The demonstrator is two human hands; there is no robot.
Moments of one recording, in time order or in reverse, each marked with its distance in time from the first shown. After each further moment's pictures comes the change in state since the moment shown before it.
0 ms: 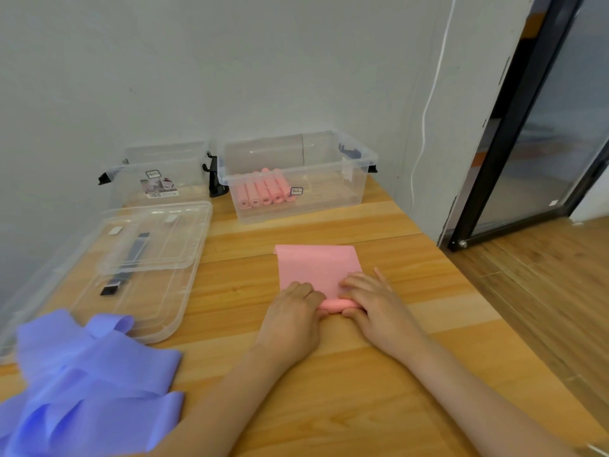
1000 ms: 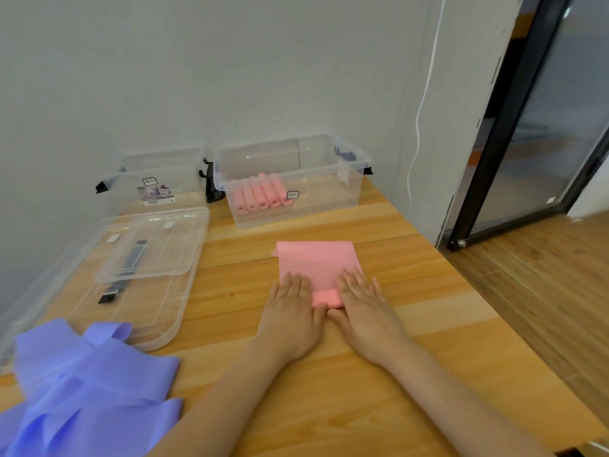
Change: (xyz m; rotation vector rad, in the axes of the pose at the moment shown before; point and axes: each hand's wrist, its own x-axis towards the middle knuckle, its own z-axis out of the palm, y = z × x) left_hand 0.011 0.003 -0.001 0.192 -0.382 -0.259; right_hand 0.005 -0.021 0.006 -0.192 -0.232 0.209
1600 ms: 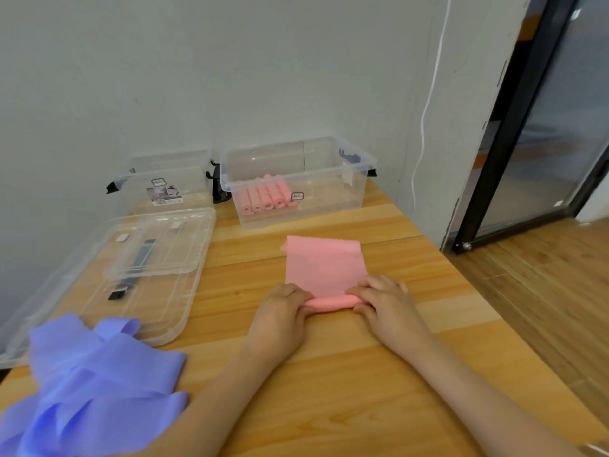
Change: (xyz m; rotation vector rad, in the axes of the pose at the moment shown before) left_hand -0.013 -0.024 0.002 -0.380 0.346 0.204; right_hand -0.004 0.030 -0.004 0.172 0.312 -0.115
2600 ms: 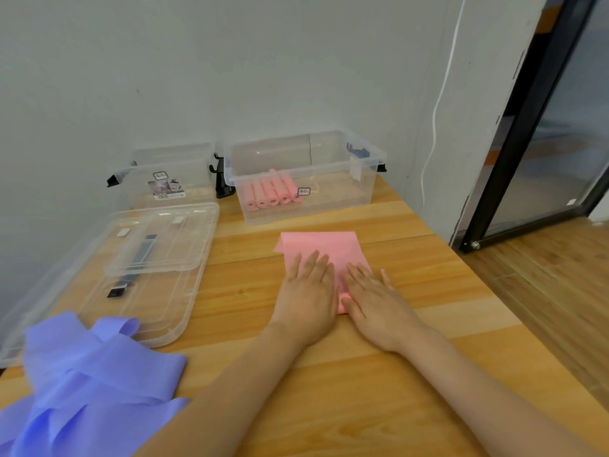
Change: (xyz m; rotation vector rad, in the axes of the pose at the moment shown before) left_hand 0.036 0.027 0.004 0.474 -0.243 -0.015; right_hand 0.024 -0.020 0.009 -0.205 -0.468 0.098
